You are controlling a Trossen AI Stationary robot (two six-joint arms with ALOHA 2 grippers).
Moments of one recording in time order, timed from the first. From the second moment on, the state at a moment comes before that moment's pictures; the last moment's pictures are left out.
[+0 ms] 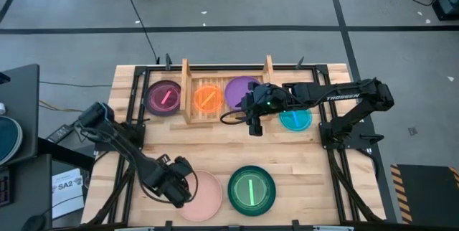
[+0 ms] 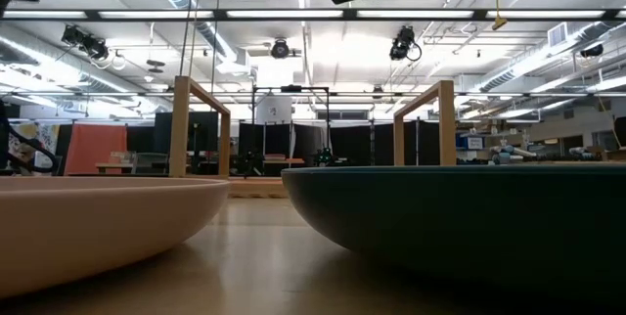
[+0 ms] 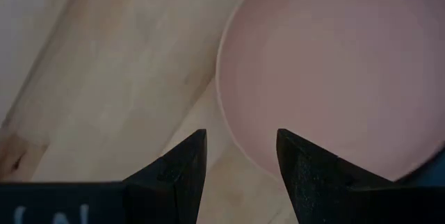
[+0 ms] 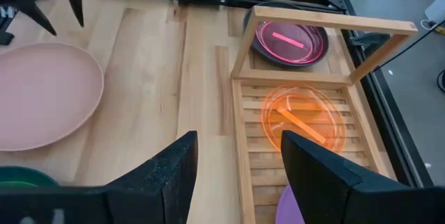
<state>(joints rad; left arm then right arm) -0.73 1.69 1.30 -1.08 -0.16 -1.32 0.04 1.49 1.40 -0.57 0.14 -0.08</state>
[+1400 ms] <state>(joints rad) -0.70 1.78 1.05 -0.68 -0.02 -1.32 0.04 1.49 1.40 -0.57 0.13 -0.02</state>
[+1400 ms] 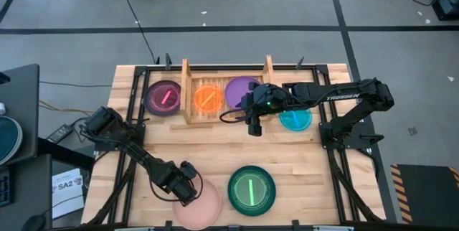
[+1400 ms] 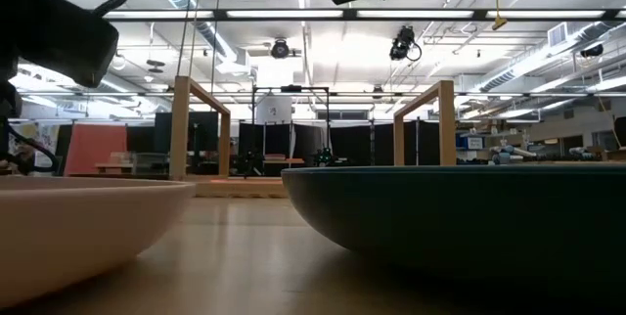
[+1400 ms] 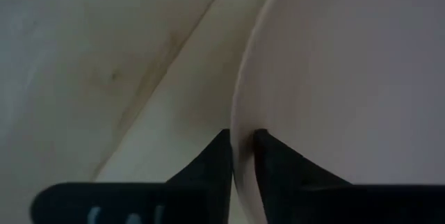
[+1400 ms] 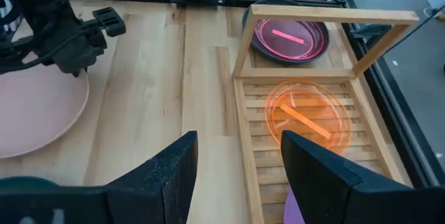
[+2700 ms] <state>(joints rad) -0.38 1.39 1.05 -0.80 -0.60 -1.24 0.04 1.49 1.40 -0.56 0.06 0.29</state>
